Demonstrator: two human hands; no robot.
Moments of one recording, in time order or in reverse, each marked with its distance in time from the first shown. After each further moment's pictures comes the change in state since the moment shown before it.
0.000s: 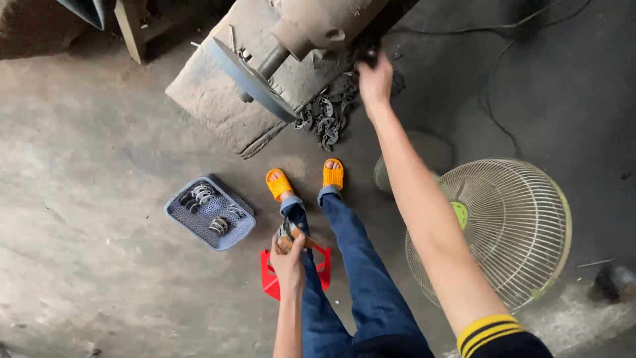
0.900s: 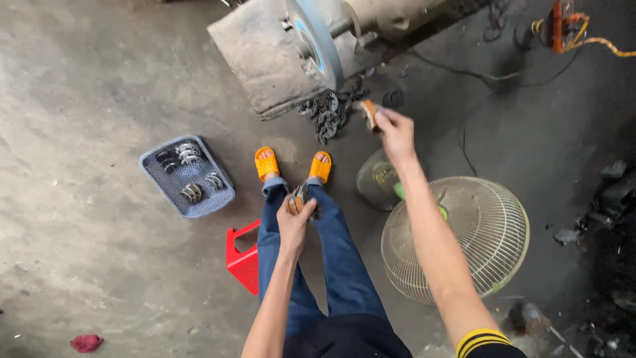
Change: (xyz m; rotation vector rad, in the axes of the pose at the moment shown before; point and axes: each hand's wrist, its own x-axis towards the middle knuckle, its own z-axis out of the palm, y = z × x) left_hand 0.015 -0.007 -0.031 0.031 -0.256 0.237; right_hand -0.117 0.027 -0.053 0.070 -0.367 -0.077
